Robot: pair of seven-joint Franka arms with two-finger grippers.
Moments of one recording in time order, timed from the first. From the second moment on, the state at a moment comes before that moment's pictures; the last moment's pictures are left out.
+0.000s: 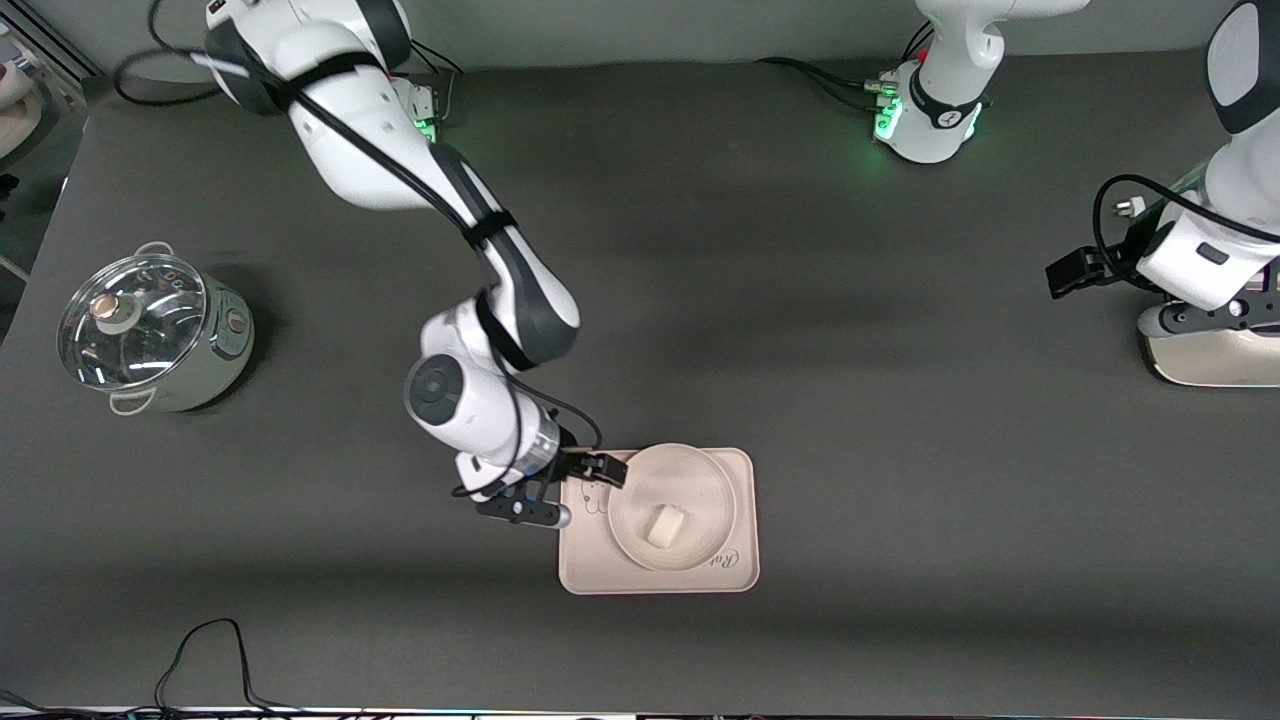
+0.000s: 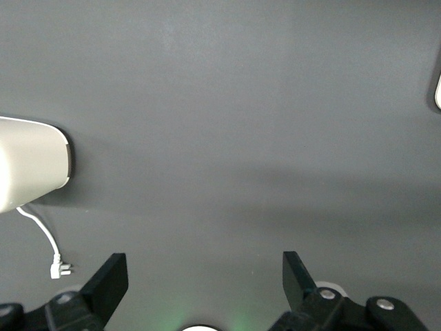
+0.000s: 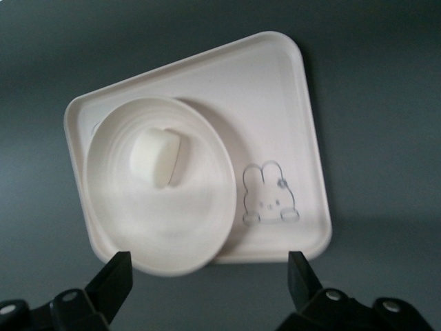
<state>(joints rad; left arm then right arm) -0.01 -0.03 -0.05 -1.77 0.05 1.61 -0.19 0.58 0.76 -0.13 -1.28 0.44 2.20 0.46</state>
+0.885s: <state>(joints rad) -0.01 -0.10 -0.05 -1.77 -0.01 1.61 -0.19 0.15 0.04 0.01 -1.51 0.07 1.47 0.16</state>
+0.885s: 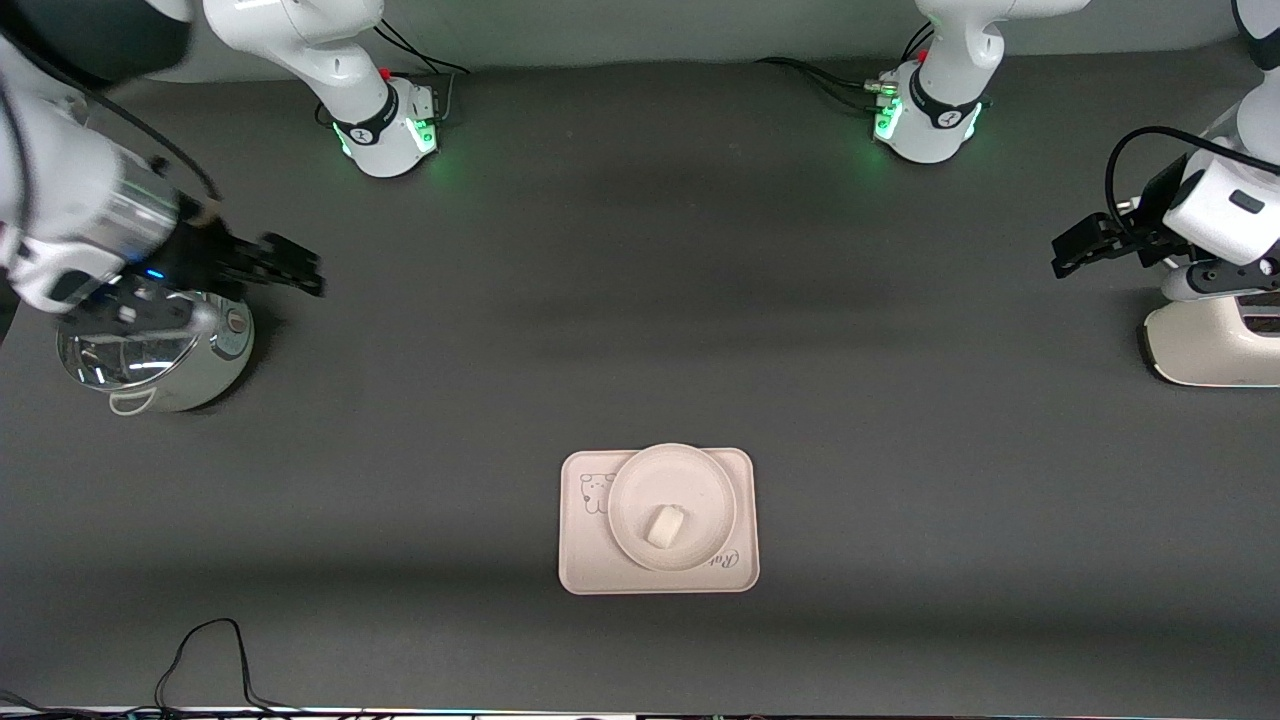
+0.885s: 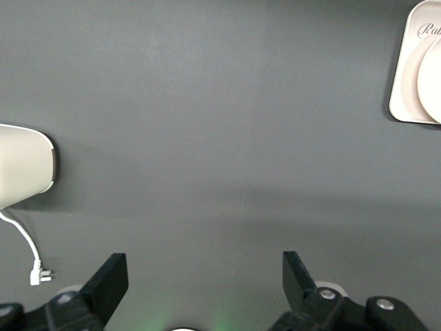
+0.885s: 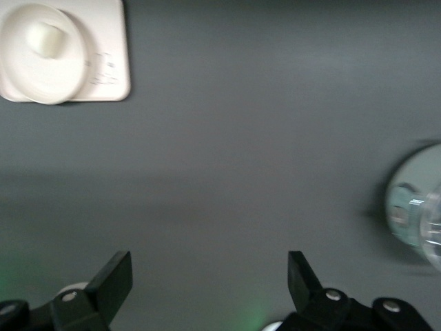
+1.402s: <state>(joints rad) -0.01 -0.10 -0.06 -1.77 -0.01 1.61 -0.19 0.13 0.01 -0.14 -1.58 0.02 1.49 0.00</state>
